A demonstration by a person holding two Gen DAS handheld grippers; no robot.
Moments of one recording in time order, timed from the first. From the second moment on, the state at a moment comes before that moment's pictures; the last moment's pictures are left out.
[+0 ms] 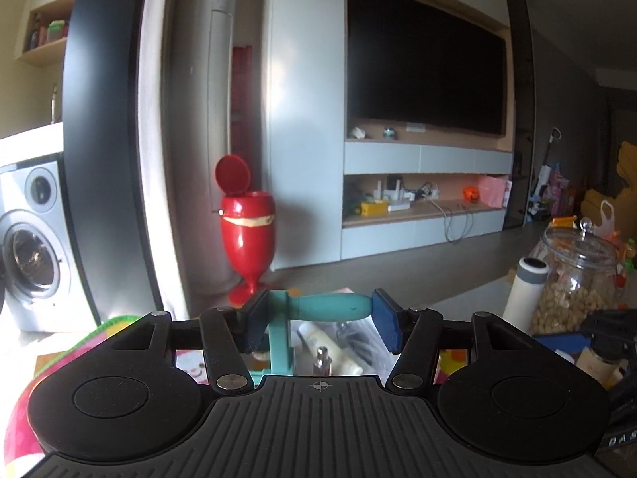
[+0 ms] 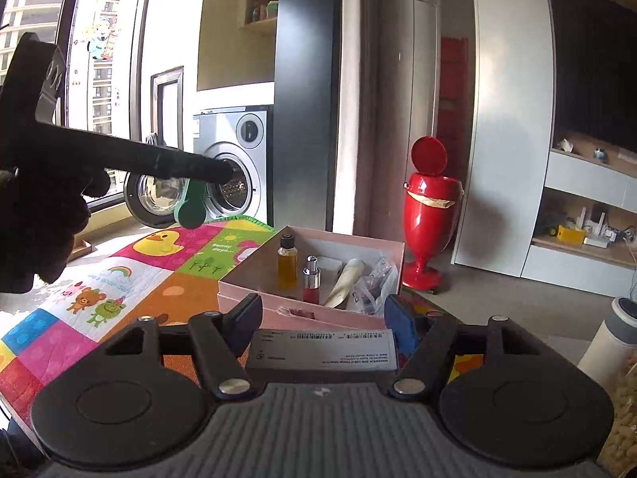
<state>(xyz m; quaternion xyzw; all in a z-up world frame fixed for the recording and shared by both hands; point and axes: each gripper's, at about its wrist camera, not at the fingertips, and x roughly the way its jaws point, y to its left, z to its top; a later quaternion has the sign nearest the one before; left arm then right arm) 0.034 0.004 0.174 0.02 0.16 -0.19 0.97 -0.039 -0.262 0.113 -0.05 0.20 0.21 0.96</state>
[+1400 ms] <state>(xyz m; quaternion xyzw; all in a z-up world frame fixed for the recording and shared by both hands) 0.000 0.036 0.009 0.00 0.34 -0.05 0.94 0.041 -0.194 0.049 -0.06 0.34 0.14 0.93</state>
